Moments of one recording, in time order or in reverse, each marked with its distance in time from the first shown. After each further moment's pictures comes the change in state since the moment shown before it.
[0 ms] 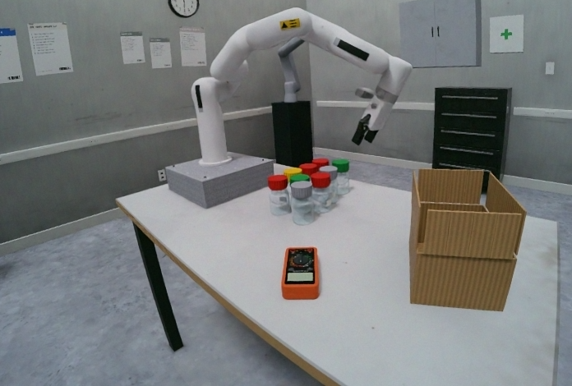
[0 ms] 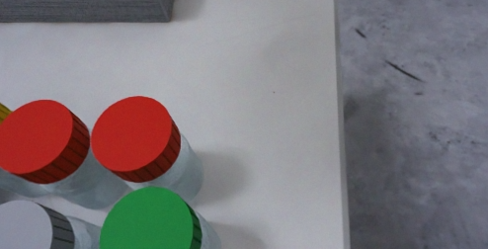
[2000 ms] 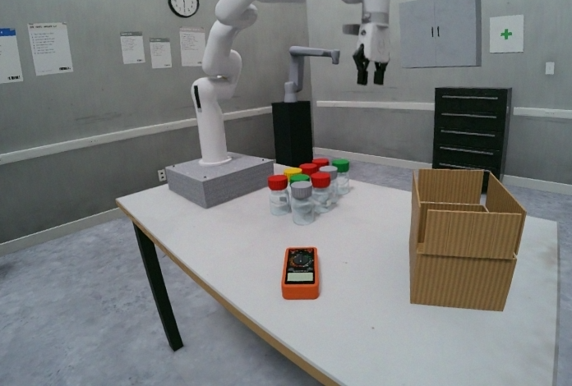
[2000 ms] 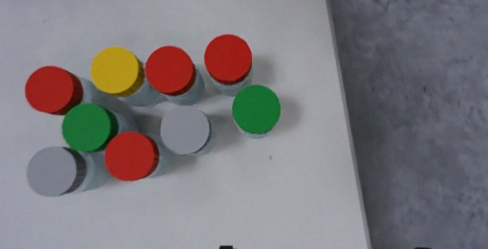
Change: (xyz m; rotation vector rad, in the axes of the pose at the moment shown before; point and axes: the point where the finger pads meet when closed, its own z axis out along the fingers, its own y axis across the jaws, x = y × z) arm 0.019 -0.116 -0.202 -0.147 -0.340 0.183
